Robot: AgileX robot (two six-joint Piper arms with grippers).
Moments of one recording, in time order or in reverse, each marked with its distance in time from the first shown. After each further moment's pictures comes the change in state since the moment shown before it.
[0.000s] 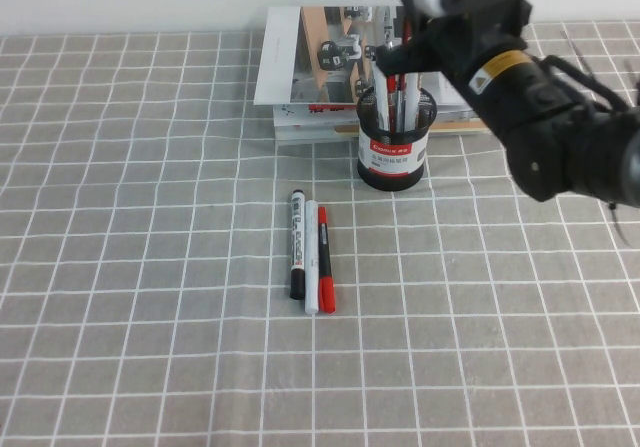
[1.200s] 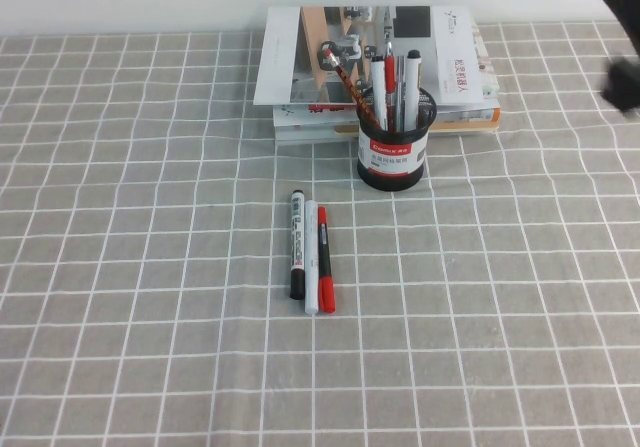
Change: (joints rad) right arm 0.000 -0.913 0.411 0.012 0.588 -0.001; left arm 0.000 0.000 0.000 0.000 0.000 0.000
